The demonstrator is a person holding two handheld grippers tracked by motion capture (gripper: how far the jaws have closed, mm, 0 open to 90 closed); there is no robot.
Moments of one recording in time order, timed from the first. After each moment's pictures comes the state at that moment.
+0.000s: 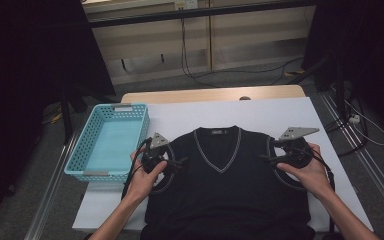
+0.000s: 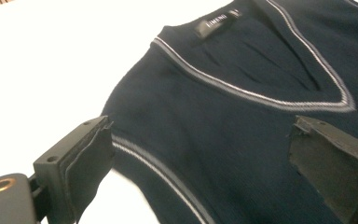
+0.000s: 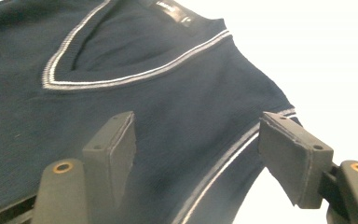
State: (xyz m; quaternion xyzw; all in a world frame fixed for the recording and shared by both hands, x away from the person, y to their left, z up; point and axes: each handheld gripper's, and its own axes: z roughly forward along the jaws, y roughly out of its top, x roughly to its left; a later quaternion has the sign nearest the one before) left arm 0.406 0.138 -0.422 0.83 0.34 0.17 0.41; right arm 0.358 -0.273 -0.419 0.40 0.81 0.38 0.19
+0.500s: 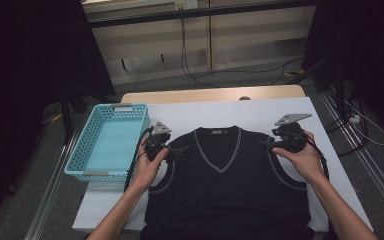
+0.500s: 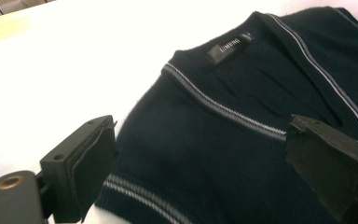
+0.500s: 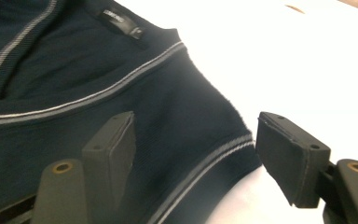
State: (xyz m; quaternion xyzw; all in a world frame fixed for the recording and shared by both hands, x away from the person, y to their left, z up) left arm 0.442 0.132 -0.420 0.83 0.33 0.15 0.42; right arm 0.404 -0.277 -0.420 0.43 0.81 0.35 0.20
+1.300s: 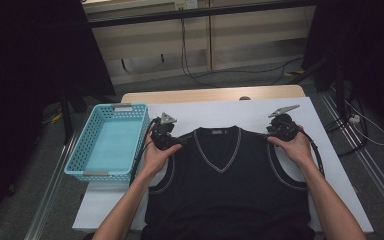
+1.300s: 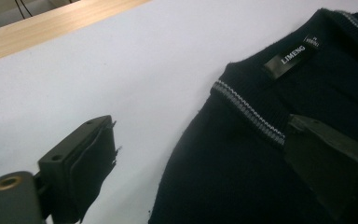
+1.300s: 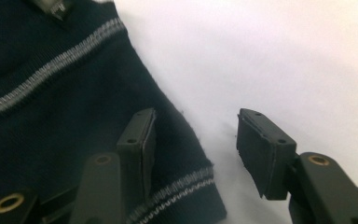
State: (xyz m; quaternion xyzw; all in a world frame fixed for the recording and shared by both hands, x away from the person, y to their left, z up) left arm 0.484 0.118 -0.436 0.83 0.36 0.18 0.39; right arm 0.461 -0.287 -0.456 0.46 0.81 0.32 0.17
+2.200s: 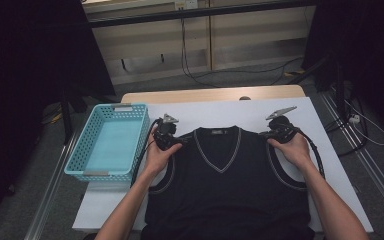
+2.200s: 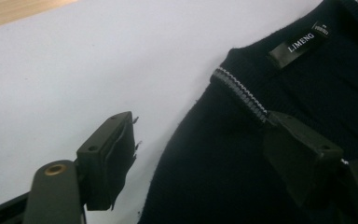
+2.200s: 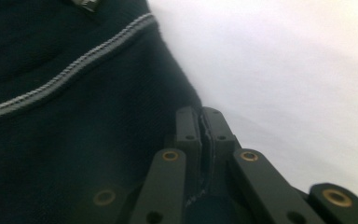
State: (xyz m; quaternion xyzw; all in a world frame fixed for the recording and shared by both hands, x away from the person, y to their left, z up) left arm 0.491 0.114 -0.445 0.84 0.37 0.17 0.37; right arm 0.454 -0.279 -0.453 0.44 0.82 0.32 0.16
